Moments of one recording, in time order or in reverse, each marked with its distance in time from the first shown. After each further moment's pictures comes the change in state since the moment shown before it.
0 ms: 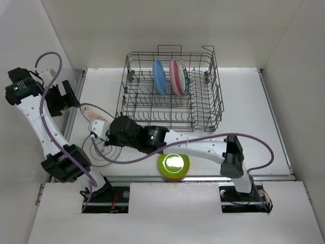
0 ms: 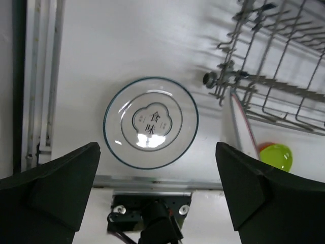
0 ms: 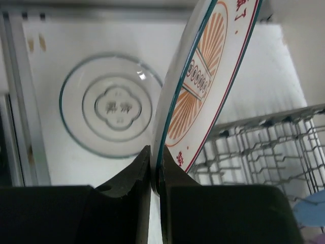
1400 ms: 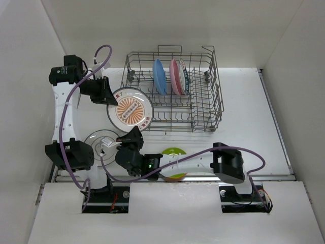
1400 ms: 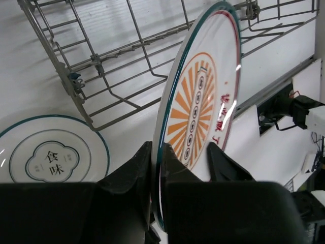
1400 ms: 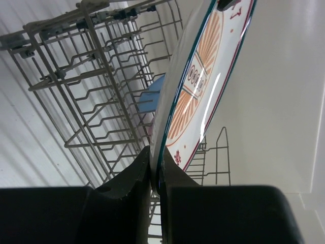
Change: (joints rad) left arm -0.474 0.051 0.064 -0.058 0.267 0.029; right arm 0.165 -0.011 -0.476 0.601 0.961 -0.671
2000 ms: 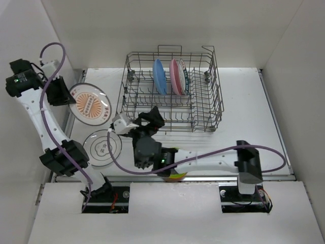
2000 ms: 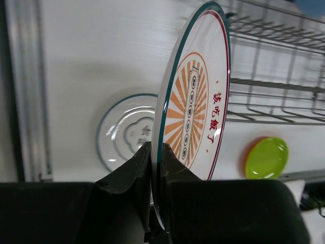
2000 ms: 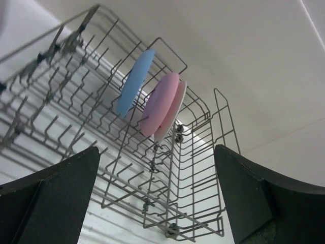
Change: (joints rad) left arm 0.368 0.004 0.125 0.007 -0.142 -0.004; right arm 0.000 -0.128 -0.019 0.313 0.172 0.029
